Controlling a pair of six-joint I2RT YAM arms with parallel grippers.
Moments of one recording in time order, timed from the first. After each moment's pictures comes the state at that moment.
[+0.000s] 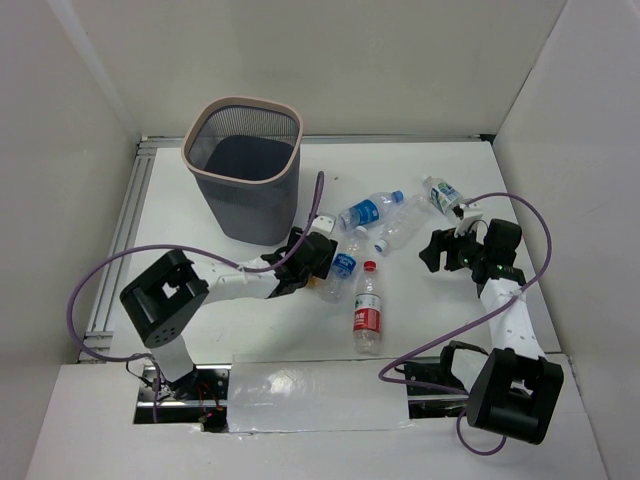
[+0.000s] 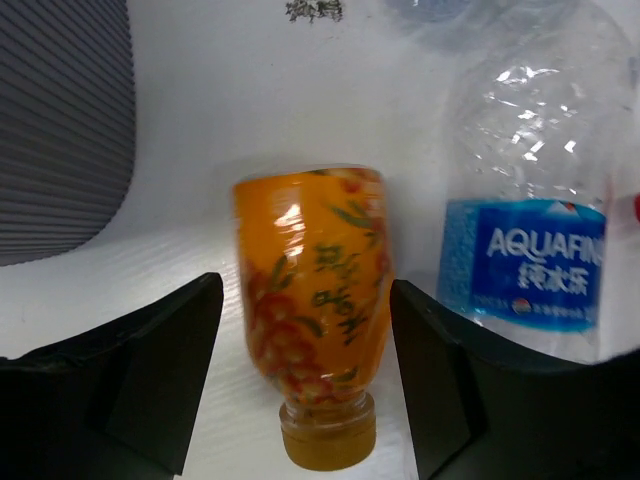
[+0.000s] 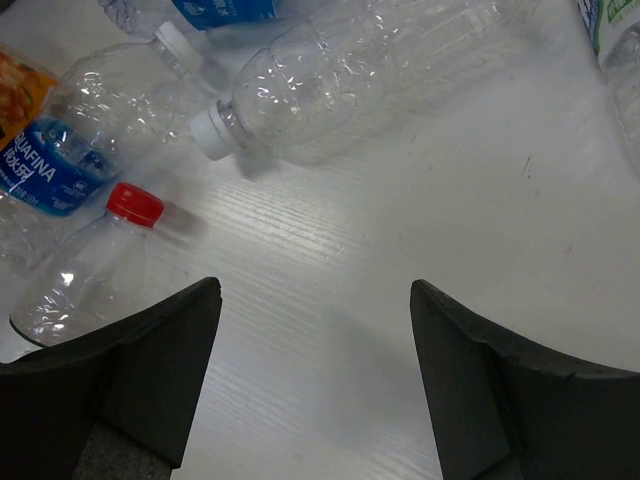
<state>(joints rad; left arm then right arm) -0.91 1.70 0.93 0.06 -0.52 -0.32 -0.31 1.01 0.57 -0.25 -0.65 -0.26</state>
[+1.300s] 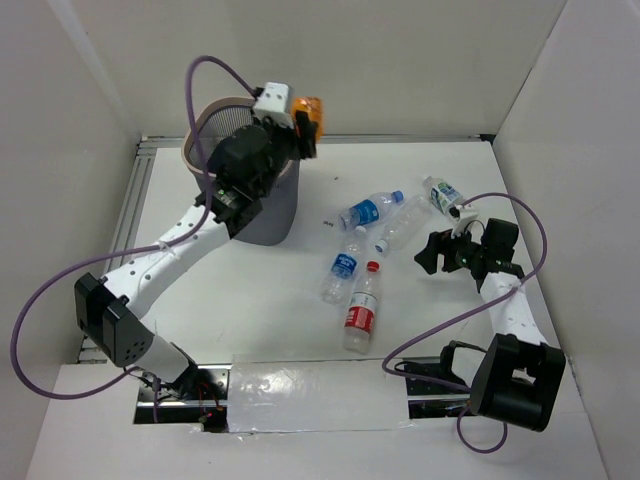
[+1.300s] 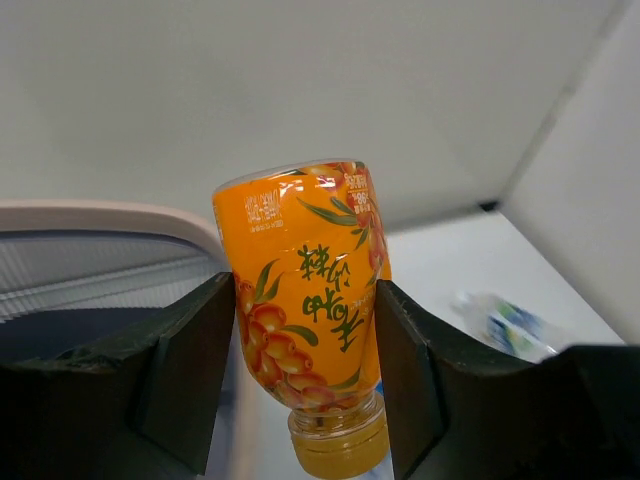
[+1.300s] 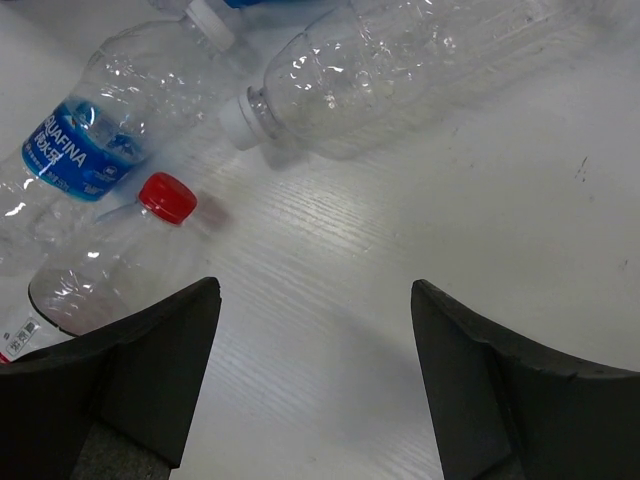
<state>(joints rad) -0.68 1.51 1.50 0.10 -0.31 -0.12 -0.31 1.08 0.58 -0.26 -0.73 -0.29</state>
